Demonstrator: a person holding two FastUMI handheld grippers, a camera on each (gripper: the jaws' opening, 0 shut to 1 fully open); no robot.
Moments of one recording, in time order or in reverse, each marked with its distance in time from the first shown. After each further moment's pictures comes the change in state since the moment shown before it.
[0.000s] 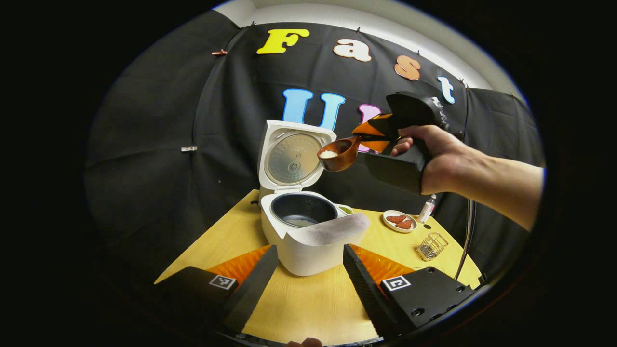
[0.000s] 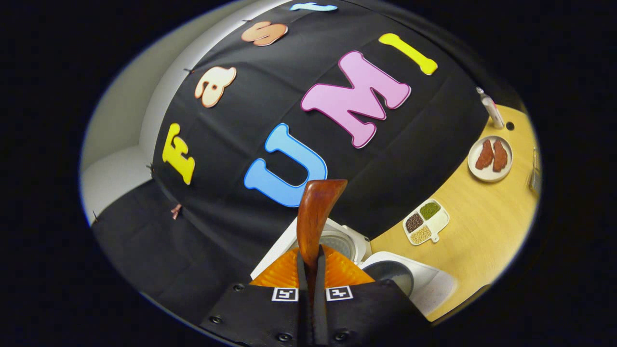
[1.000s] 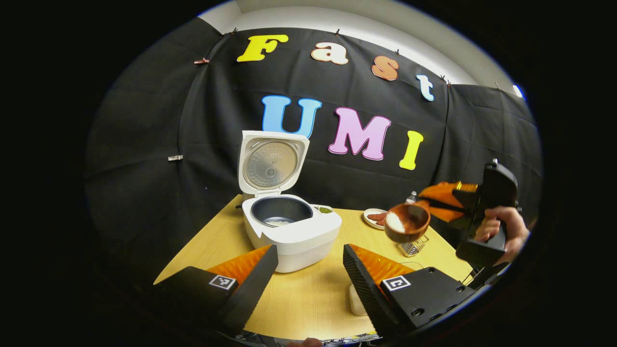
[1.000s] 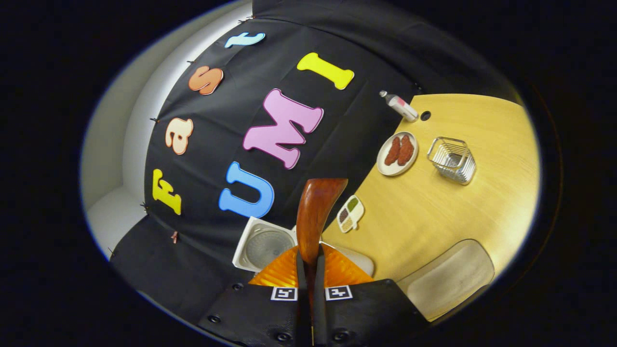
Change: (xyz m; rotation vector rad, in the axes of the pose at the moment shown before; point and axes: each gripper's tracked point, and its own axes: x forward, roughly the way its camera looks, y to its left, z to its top) left arm -0.042 -0.052 0.008 0.059 -0.019 -0.078; right arm -0.235 -0.138 0.056 0.302 -0.055 -0.112
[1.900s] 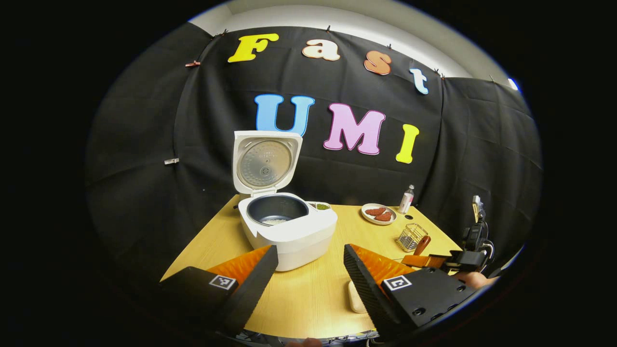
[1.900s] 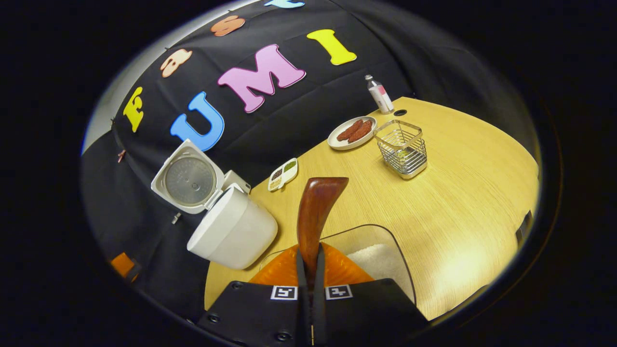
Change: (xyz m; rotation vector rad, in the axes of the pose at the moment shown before) left arm -0.001 -0.017 0.000 0.044 0.023 -0.016; right arm -0.037 -0.196 -0.060 -0.370 0.152 -0.276
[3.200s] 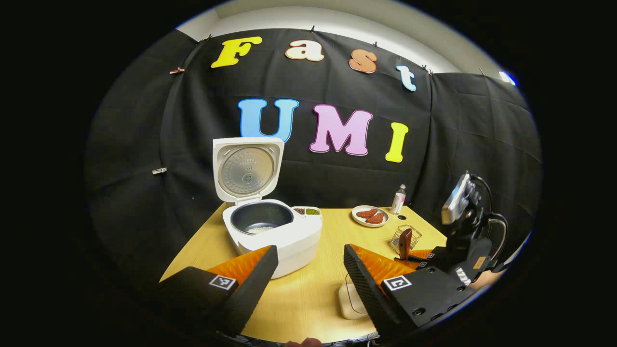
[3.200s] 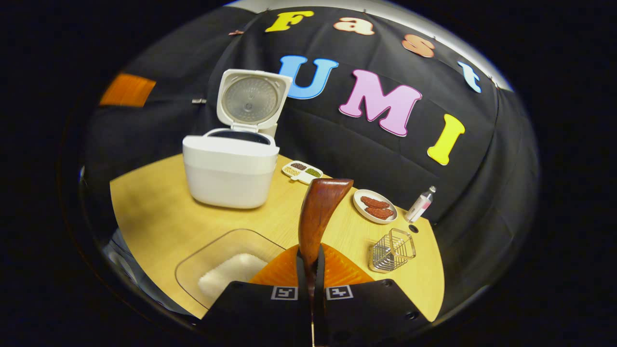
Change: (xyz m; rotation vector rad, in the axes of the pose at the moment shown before) left arm 0.022 -0.032 0.008 0.050 -0.006 -0.042; right arm 0.003 0.024 -0.005 -1.144 -0.014 -0.020
